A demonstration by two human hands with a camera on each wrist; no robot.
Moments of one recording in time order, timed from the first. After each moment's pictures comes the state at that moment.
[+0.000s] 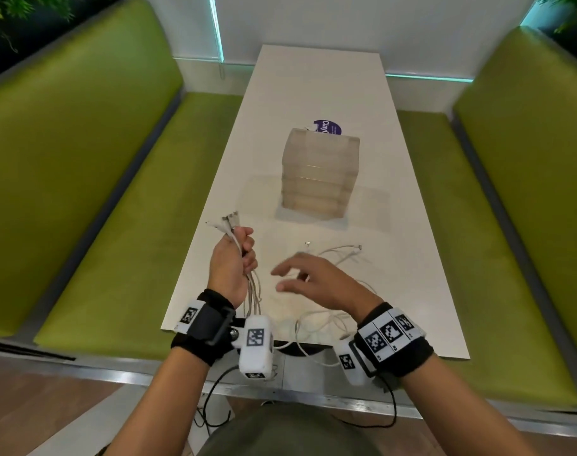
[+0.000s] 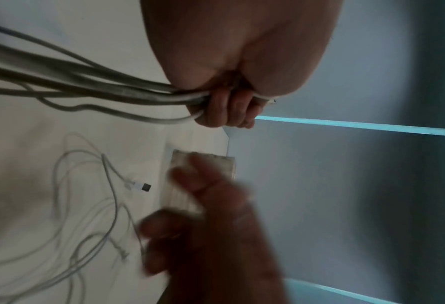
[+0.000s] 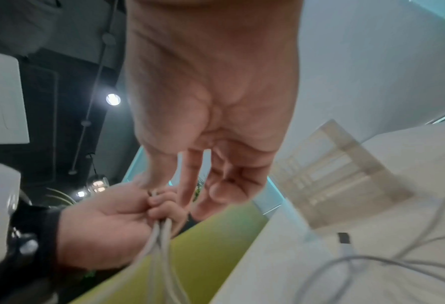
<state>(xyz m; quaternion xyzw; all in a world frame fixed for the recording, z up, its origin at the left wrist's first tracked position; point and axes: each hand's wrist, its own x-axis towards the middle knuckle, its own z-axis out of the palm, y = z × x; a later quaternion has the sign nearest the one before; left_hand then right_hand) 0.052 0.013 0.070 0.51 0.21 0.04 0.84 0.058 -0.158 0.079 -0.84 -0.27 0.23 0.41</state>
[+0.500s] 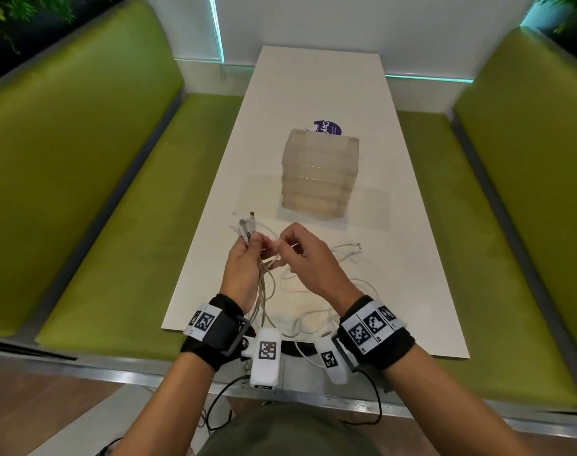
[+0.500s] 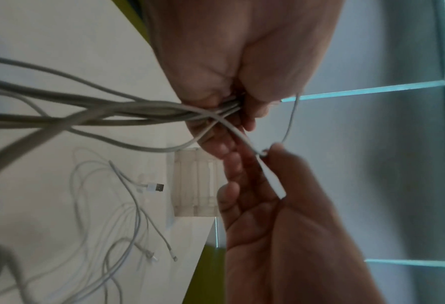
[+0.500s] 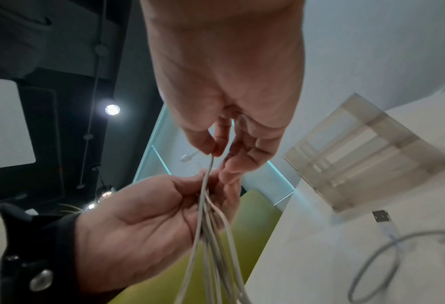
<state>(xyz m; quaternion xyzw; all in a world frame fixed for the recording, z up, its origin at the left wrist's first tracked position) 0.039 -0.005 0.067 0.59 0.16 0.02 0.79 0.062 -0.132 0.084 -0.80 -0.14 0.10 0.57</state>
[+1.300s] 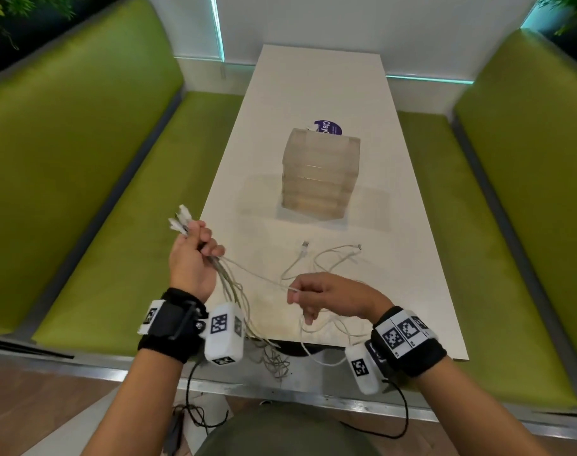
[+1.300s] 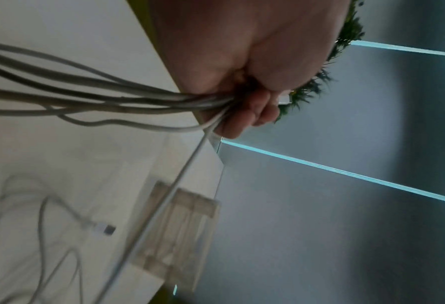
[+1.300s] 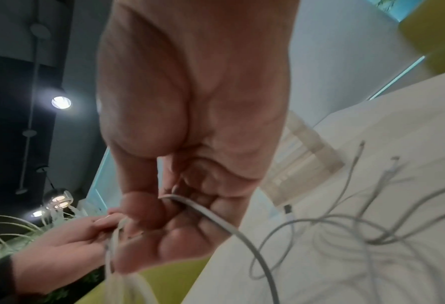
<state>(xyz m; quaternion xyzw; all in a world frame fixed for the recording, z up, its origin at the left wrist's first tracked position) 0.049 0.061 0.071 0.37 0.22 0.14 0.89 0.057 -0.182 0.063 -0.74 -0.24 0.42 0.46</state>
